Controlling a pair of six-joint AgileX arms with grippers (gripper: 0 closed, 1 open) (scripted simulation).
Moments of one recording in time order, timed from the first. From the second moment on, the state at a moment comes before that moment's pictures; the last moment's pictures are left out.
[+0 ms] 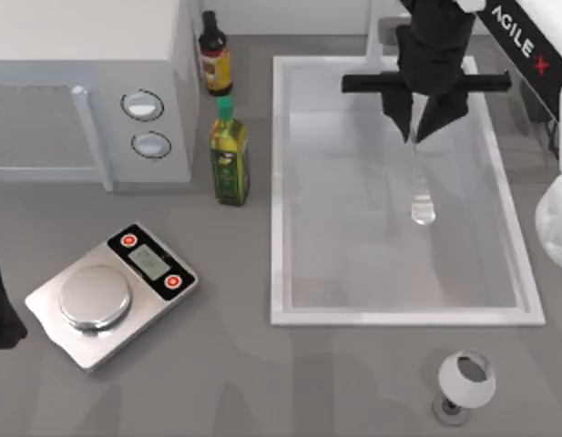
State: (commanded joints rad) left arm 0.00 0.00 0.00 0.00 0.00 0.00; right arm 0.35 2.77 2.89 -1.64 0.03 0.37
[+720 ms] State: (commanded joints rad) left arm 0.00 0.00 0.00 0.00 0.00 0.00; right arm 0.22 2.23 2.14 -1.49 0.01 0.24
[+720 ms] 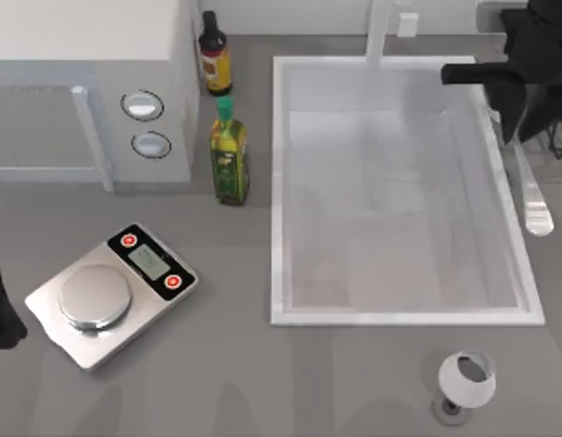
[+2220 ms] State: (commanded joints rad) left arm 0.00 0.00 0.00 0.00 0.00 0.00; right arm 0.15 1.97 1.39 -0.99 0.00 0.17
